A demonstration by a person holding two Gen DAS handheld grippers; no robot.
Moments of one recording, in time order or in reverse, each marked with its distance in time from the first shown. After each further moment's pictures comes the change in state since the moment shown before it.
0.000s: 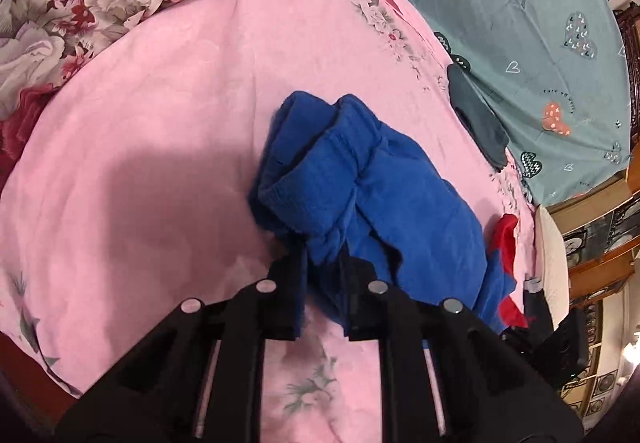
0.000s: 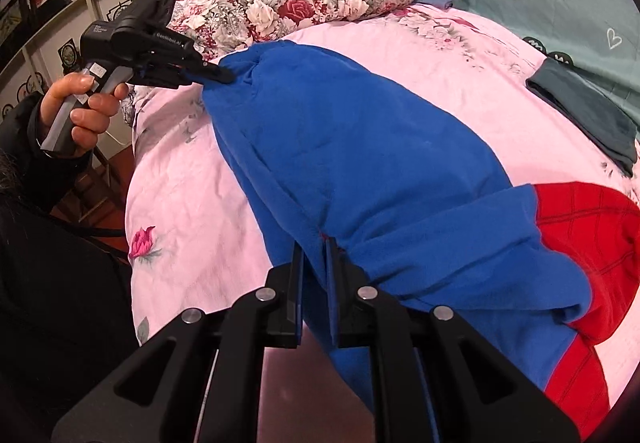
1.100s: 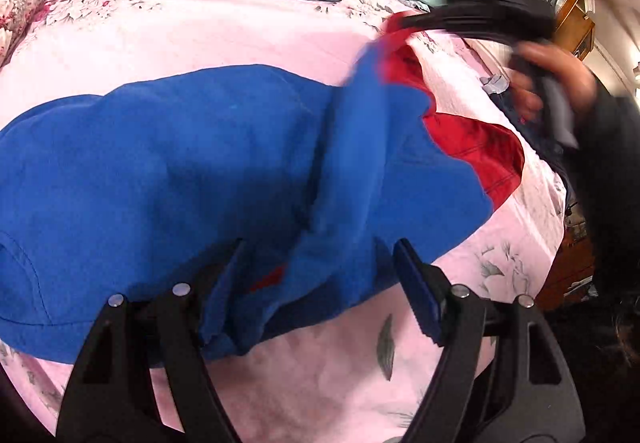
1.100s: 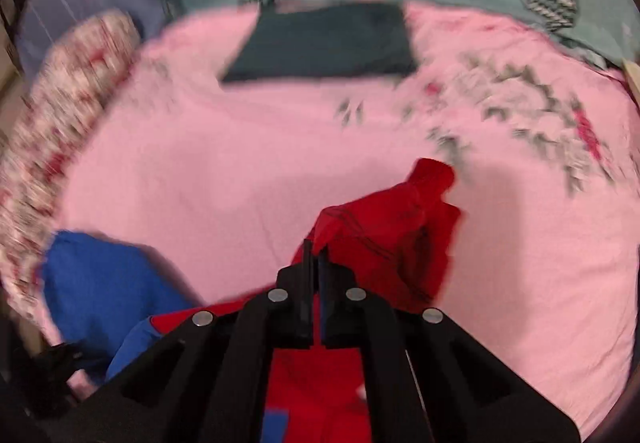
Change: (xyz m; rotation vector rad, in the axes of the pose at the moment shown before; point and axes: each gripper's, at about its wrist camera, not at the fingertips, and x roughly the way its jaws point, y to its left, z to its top) left arm 0.083 -0.188 -0.111 0.728 0.225 -0.135; right arm -0.090 -0.231 0.005 0.722 -0.028 -0.345
